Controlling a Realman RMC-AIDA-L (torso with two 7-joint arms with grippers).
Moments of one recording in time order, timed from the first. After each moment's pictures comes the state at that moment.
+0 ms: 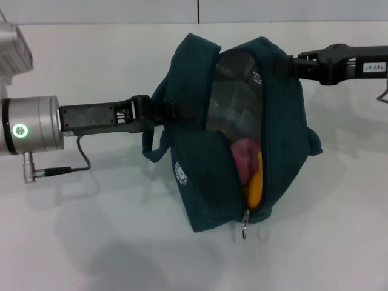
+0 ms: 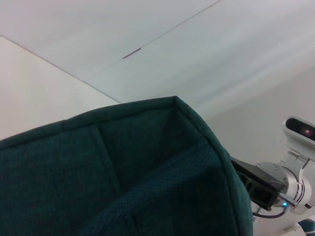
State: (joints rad) left arm -0.53 -2.07 0.85 0.66 1.76 1.67 -2.23; right arm 0.64 1.99 -0.96 -0.85 -1.76 -1.51 1.92
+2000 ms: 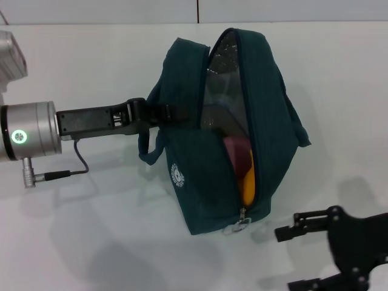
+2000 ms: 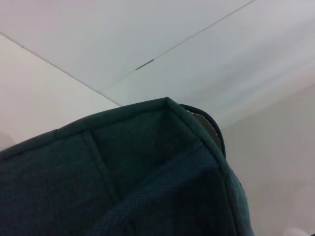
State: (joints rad) left arm -0.51 -2.07 0.84 0.66 1.76 1.64 -2.21; right arm 0.45 2.01 -1.10 -0.64 -1.86 -1.85 1.11
